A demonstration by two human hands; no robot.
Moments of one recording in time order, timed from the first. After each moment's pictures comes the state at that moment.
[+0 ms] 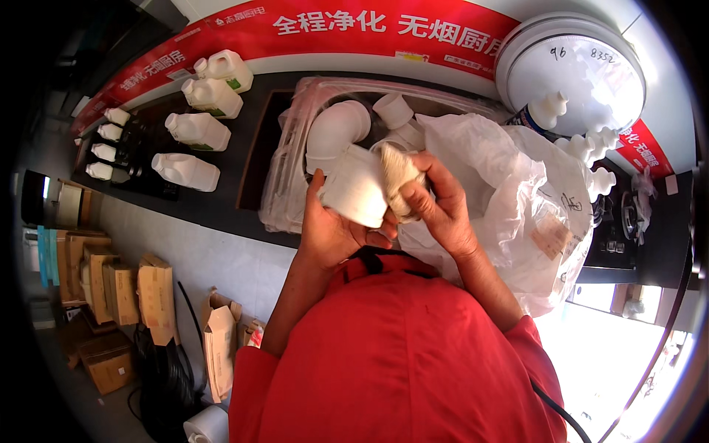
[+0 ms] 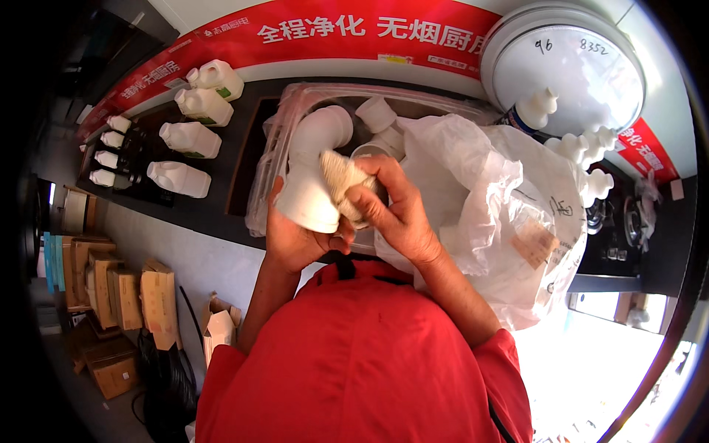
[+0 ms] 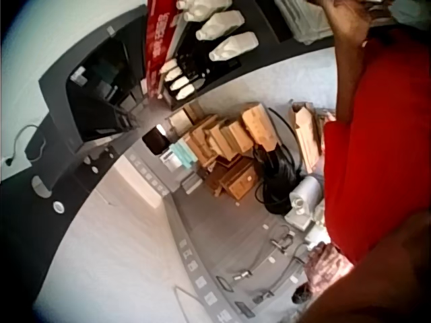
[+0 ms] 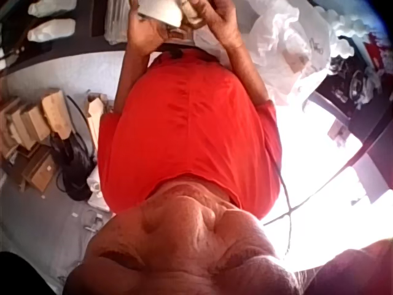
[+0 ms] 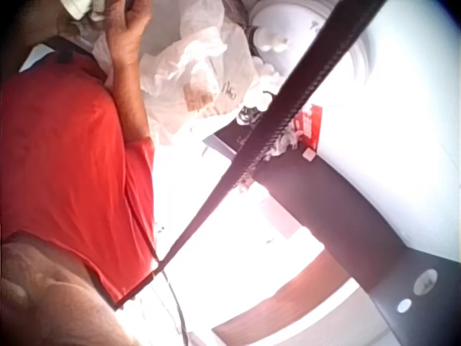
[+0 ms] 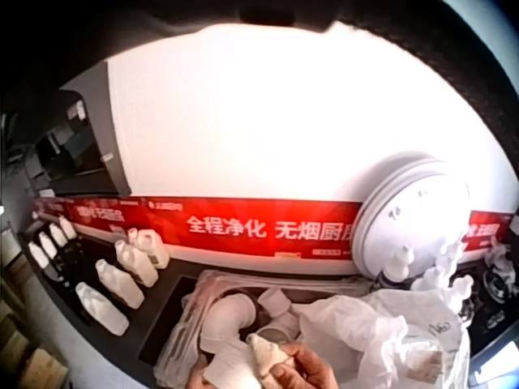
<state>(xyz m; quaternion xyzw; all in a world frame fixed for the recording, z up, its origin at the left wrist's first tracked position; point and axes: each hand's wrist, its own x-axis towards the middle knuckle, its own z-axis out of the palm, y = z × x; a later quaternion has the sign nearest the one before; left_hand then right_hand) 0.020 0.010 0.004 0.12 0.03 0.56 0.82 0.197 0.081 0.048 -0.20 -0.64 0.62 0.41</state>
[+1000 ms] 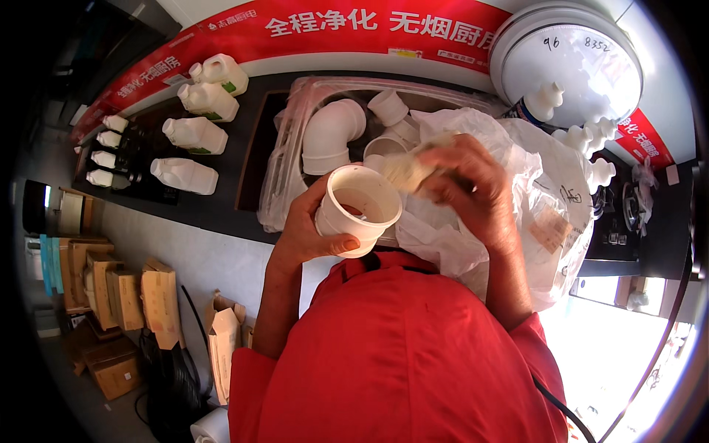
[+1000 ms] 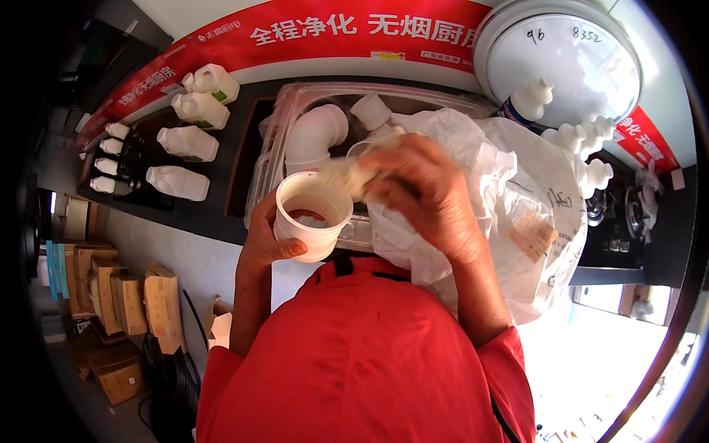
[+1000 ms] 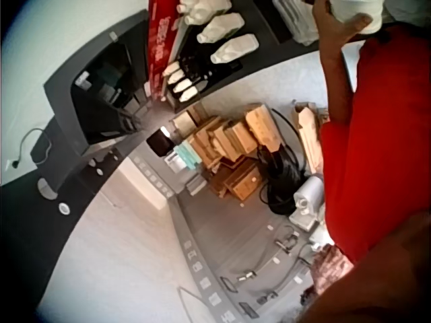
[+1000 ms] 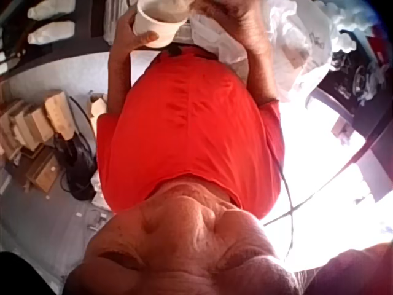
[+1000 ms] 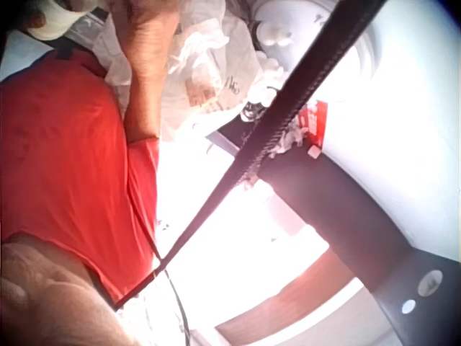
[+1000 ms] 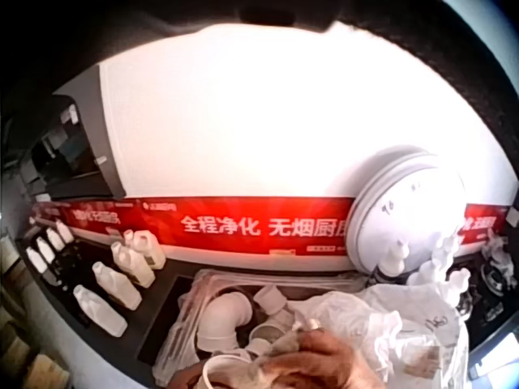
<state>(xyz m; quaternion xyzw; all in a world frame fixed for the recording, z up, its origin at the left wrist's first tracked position) 0.000 -0.006 0.035 0.49 0.41 0.55 0.54 0.227 0.098 0.090 -0.25 -0.80 0.35 0.41</state>
